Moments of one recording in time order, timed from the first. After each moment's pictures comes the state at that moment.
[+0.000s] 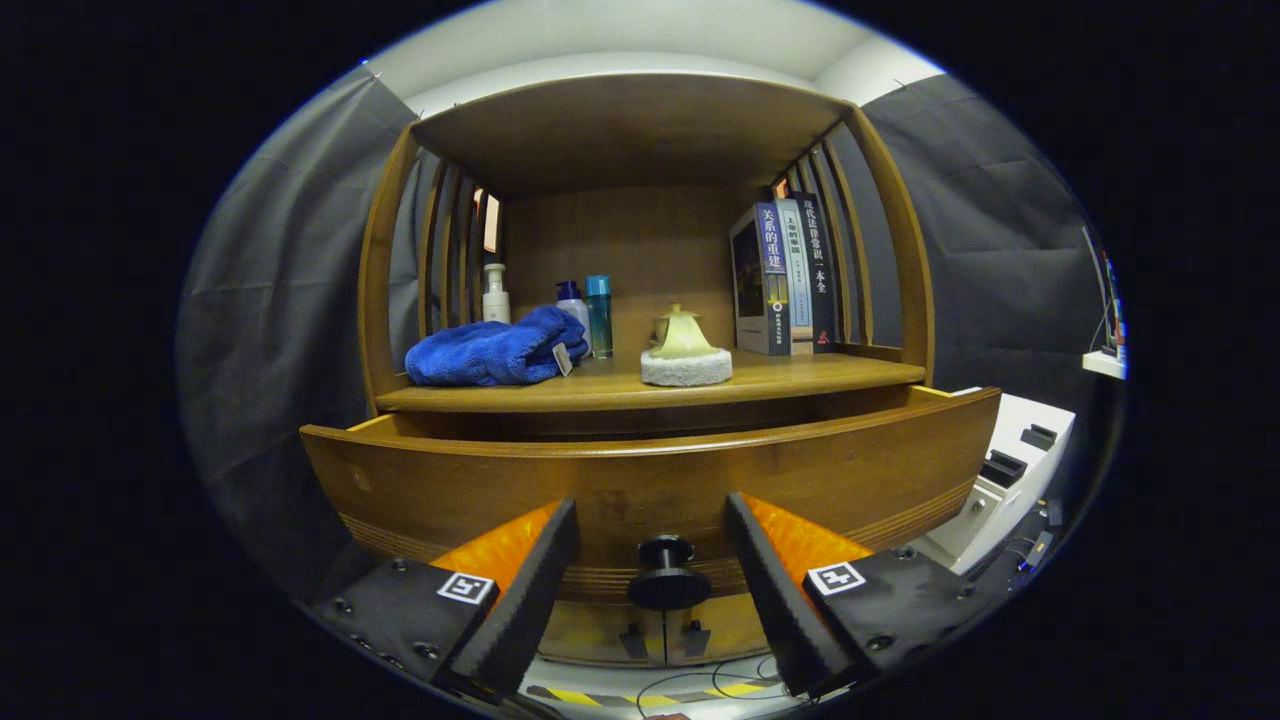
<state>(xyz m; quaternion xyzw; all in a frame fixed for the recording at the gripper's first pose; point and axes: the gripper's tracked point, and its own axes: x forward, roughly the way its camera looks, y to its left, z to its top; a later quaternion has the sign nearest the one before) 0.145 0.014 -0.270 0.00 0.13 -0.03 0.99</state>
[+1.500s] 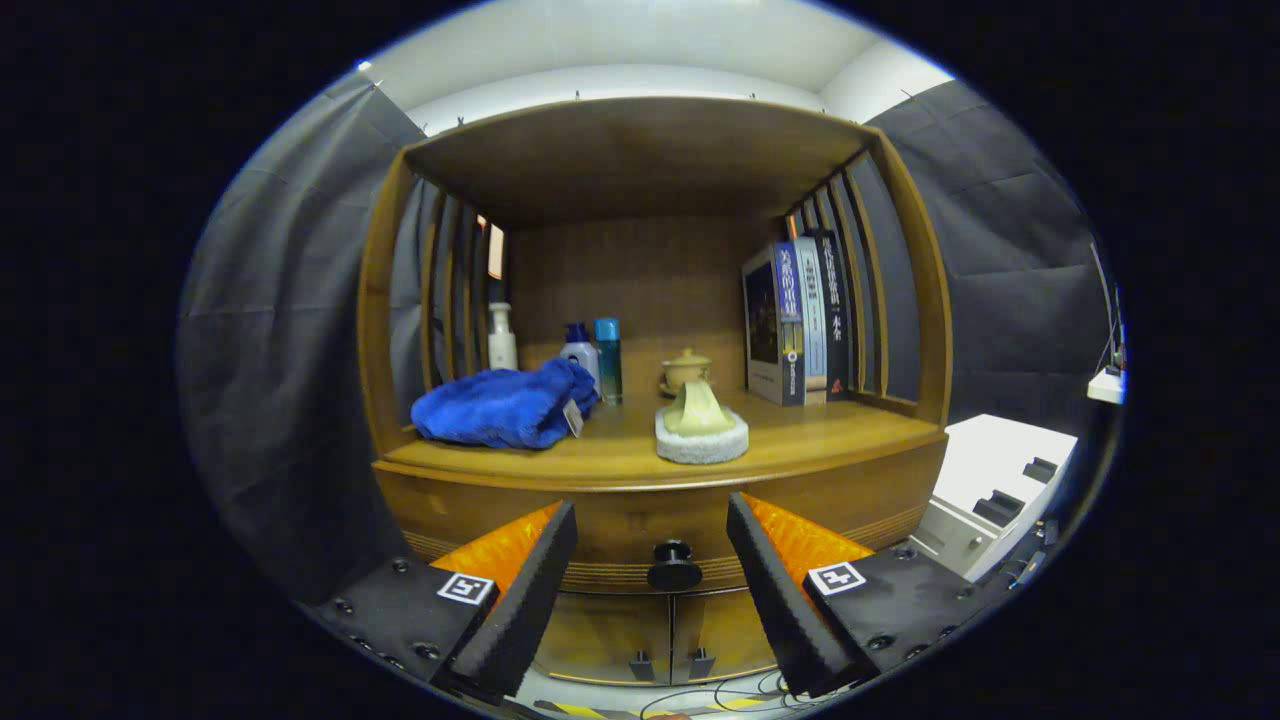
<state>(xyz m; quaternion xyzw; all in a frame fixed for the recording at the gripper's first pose) 0.134 0.030 -0.181 0.01 0.09 -0.01 1.00</state>
